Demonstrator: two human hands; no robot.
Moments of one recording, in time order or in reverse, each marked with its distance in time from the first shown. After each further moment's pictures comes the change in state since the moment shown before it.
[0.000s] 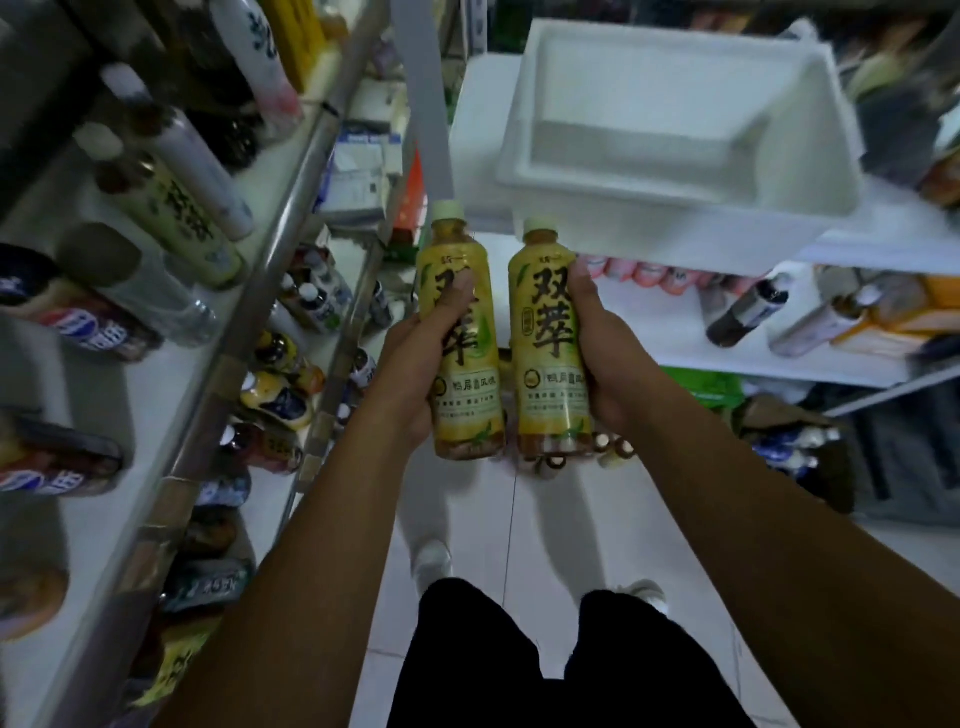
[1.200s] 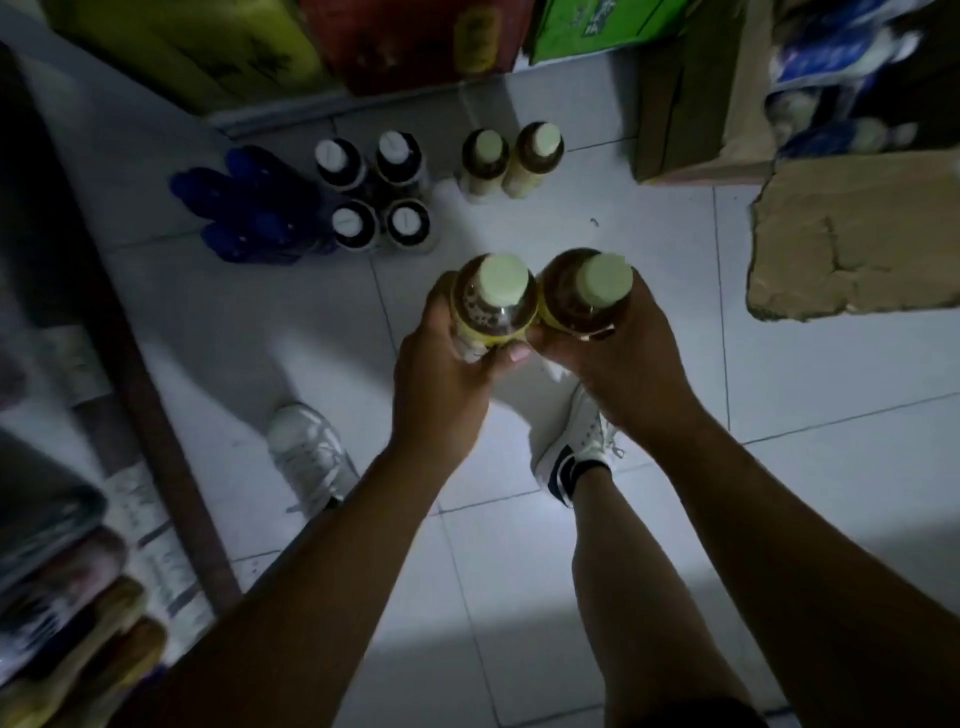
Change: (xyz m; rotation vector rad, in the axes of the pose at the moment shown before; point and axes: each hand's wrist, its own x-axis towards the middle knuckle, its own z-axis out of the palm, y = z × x) left_hand 0.211 -0.524 0.062 0.763 -0.183 0.048; right_hand 0.130 0.411 -0.344 -0.452 0.485 0.065
